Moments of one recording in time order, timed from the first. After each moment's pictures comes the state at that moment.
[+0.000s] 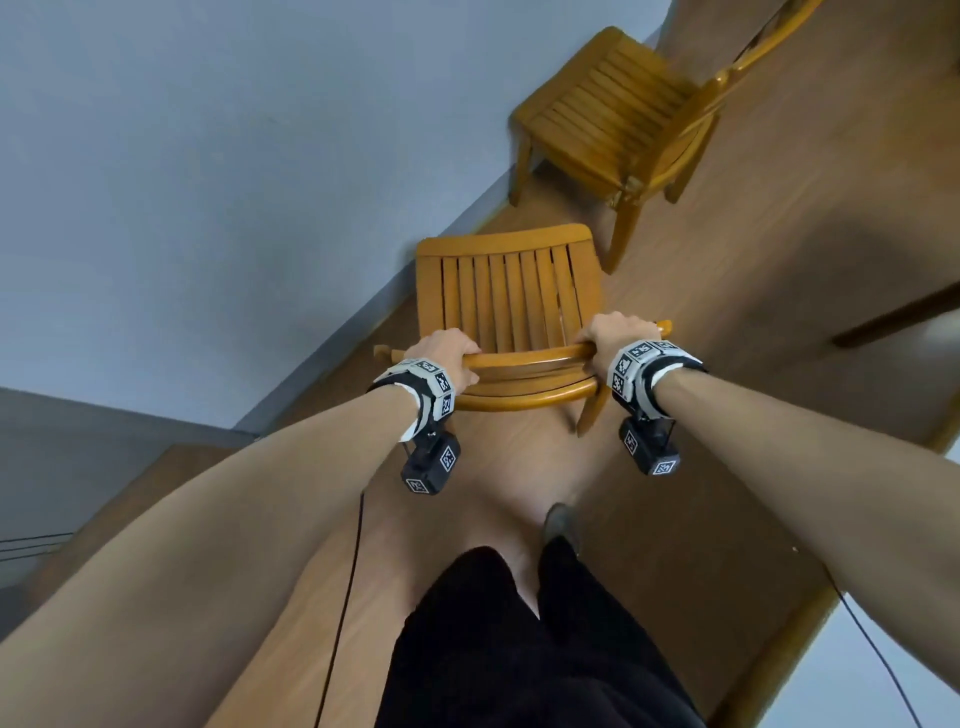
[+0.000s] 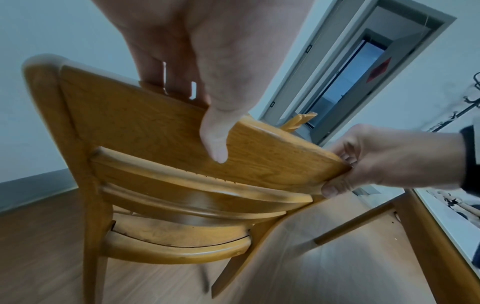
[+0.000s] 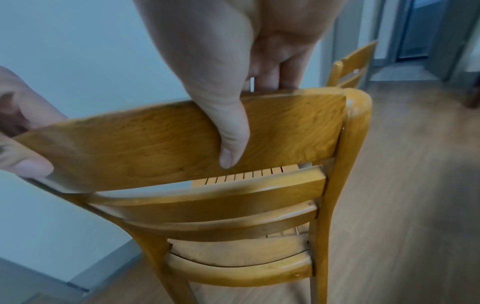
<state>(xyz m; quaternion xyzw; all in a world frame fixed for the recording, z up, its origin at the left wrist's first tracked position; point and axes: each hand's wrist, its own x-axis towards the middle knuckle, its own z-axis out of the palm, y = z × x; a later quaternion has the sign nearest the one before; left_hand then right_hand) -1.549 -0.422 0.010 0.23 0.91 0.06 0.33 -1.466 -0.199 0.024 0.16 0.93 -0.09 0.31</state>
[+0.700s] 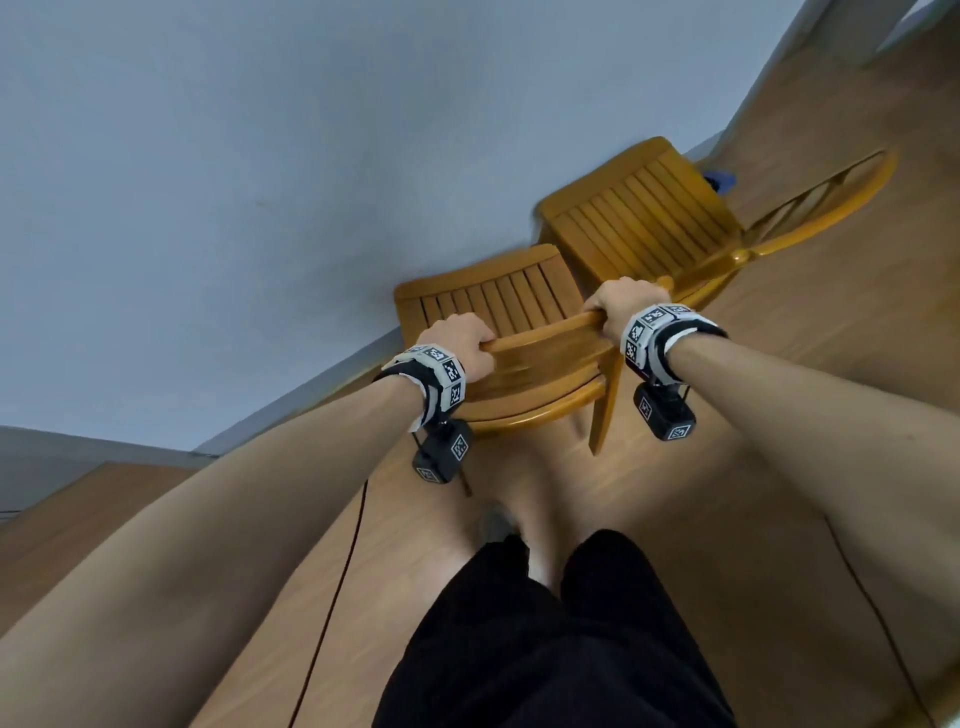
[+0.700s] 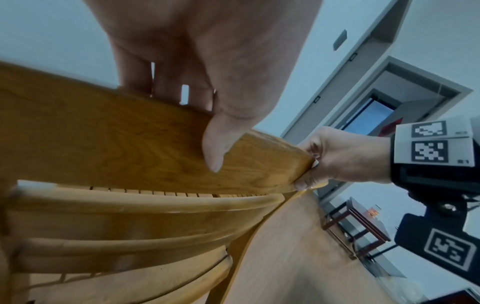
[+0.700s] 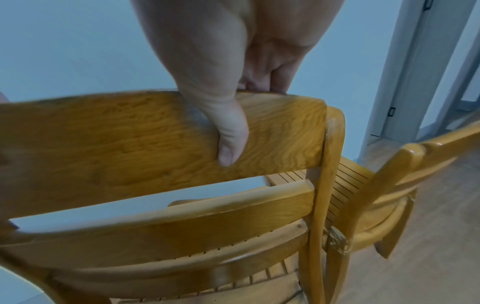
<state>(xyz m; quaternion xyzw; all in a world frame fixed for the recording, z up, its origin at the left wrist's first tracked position) -1.734 -0.236 0.057 0.17 0.94 0.12 0.28 -1.731 -0.006 0.065 0.05 0.96 -0.02 0.29</state>
